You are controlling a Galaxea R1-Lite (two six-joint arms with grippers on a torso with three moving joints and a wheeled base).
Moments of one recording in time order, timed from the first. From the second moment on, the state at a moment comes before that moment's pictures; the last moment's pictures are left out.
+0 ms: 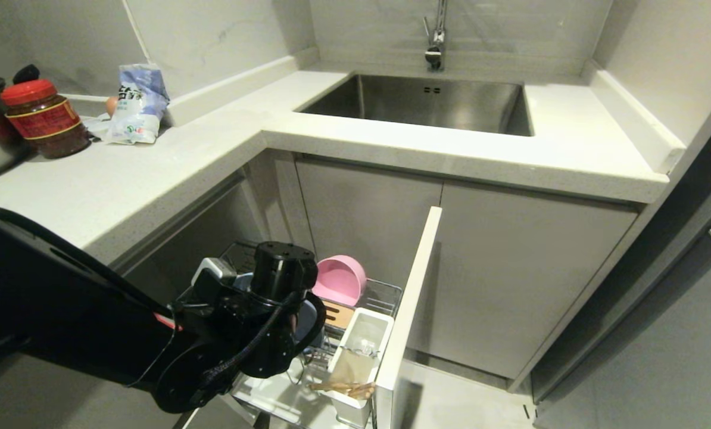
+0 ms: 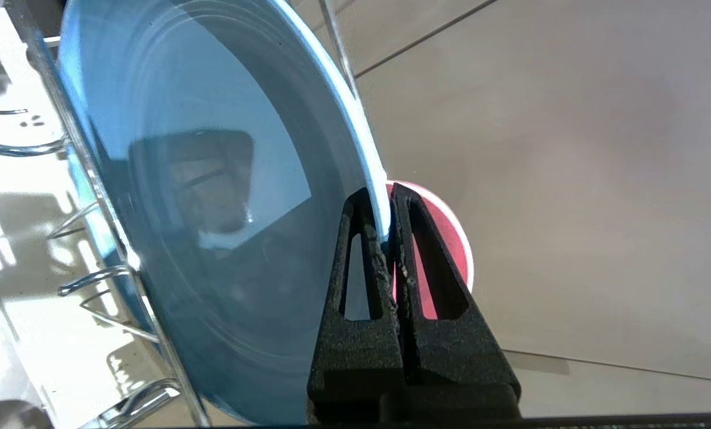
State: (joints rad) left arm -0.67 1.88 -0.74 -0.65 0.87 -1.26; right arm 0.00 0.00 0.00 -0.08 0.00 0.02
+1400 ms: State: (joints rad) left arm -0.70 1.86 -0.74 -0.60 0.94 -1.25; right arm 0.00 0.00 0.00 -0.08 0.00 0.02
